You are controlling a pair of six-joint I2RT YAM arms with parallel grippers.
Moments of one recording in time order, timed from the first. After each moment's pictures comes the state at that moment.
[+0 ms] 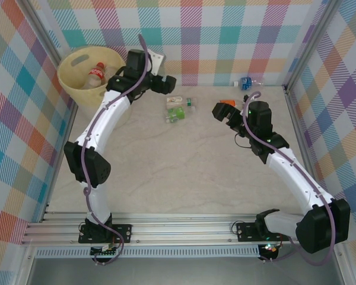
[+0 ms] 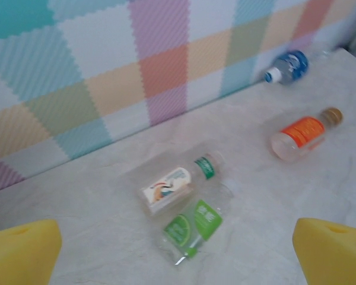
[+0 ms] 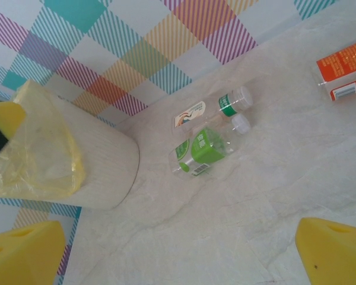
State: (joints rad) left arm -0.38 1.95 2.11 -0.71 0.08 0.07; right arm 0.33 1.19 1.00 -0.19 -0.18 0.74
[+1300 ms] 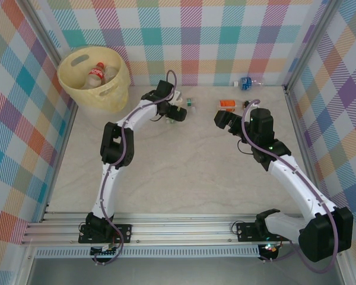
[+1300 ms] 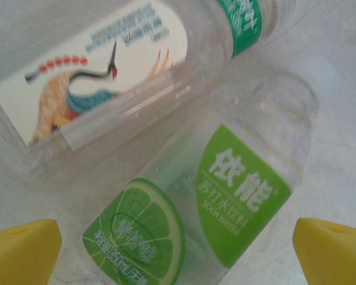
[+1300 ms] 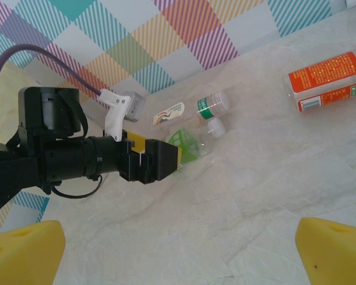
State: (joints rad) left arm -0.41 2.41 2.11 -0.66 0.09 0.02; right arm 0.33 1.12 0.91 -0.18 -0.13 0.62
